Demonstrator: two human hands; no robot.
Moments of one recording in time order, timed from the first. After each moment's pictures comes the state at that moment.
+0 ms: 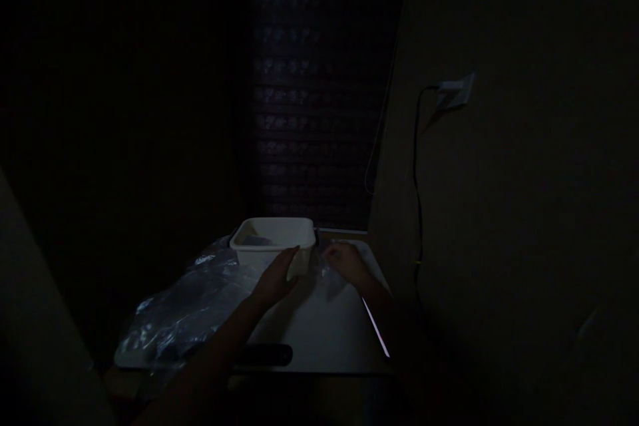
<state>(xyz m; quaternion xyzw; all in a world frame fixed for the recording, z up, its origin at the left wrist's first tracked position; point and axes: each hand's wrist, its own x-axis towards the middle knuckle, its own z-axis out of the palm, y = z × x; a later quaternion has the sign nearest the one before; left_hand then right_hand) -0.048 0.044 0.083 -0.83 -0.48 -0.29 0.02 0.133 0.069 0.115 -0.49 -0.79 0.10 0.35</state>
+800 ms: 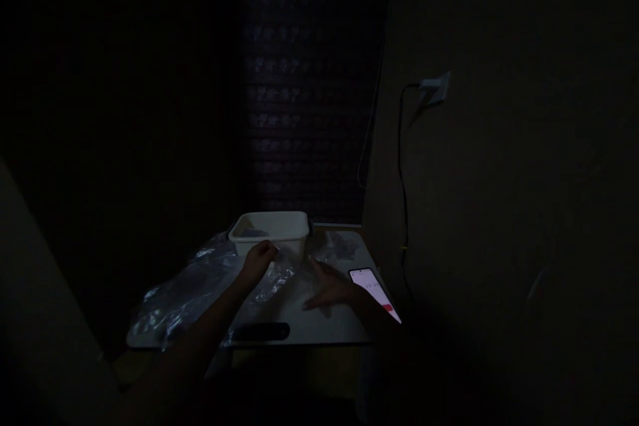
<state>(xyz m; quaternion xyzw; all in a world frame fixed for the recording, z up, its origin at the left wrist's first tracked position) -0.060 0.037 0.098 -0.62 -0.48 -0.56 -0.26 0.133 0.027 0.070 -0.43 -0.82 0.30 0.25</state>
